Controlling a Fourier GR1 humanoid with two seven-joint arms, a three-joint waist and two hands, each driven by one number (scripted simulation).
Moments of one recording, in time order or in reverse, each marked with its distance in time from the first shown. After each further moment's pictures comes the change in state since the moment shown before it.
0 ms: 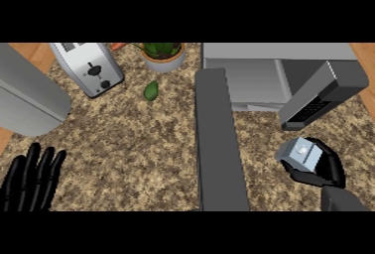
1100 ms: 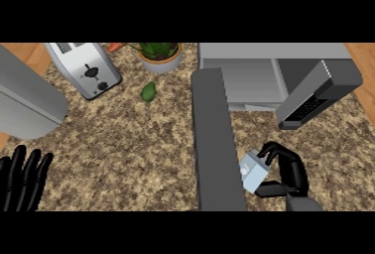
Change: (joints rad) left arm 0.026 0.017 0.089 0.010 0.075 -0.024 0.000; right arm 0.240 0.234 0.217 -0.574 0.025 -0.081 0.145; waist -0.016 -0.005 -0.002
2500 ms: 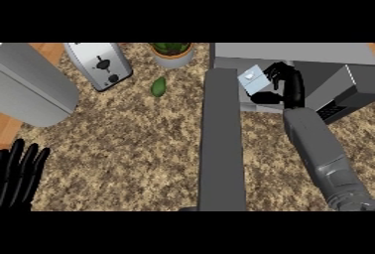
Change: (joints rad) left arm -0.049 0.043 0.113 0.073 0.105 -0.102 -0.021; right arm -0.751 -0.164 -0.144 0.628 0.140 -0.524 0.277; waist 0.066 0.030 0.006
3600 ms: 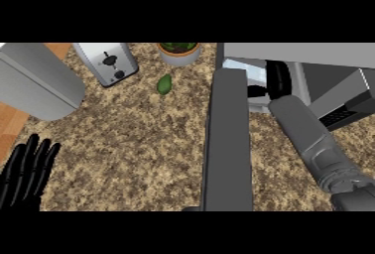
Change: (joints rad) left arm -0.035 -0.003 -0.039 0.017 -0.098 0.011 0.000; right arm -0.183 0.018 0.082 0.227 0.164 -0.176 0.034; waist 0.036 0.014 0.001
